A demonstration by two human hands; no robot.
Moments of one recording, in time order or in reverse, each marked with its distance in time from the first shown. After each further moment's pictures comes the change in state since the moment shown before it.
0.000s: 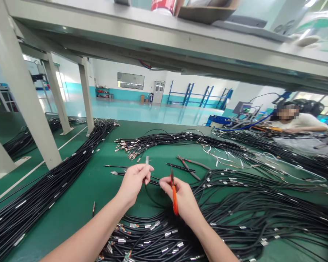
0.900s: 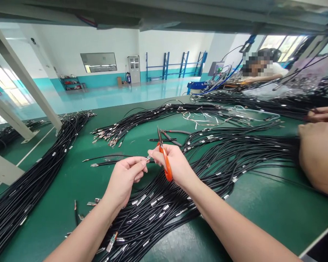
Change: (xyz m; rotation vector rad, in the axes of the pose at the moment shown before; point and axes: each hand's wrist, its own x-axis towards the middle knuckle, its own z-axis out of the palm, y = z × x) left_hand -0.026 -0.007 0.025 0.081 -0.222 -0.156; right_hand -0.004 -0.015 -0.023 0.253 0.087 0.030
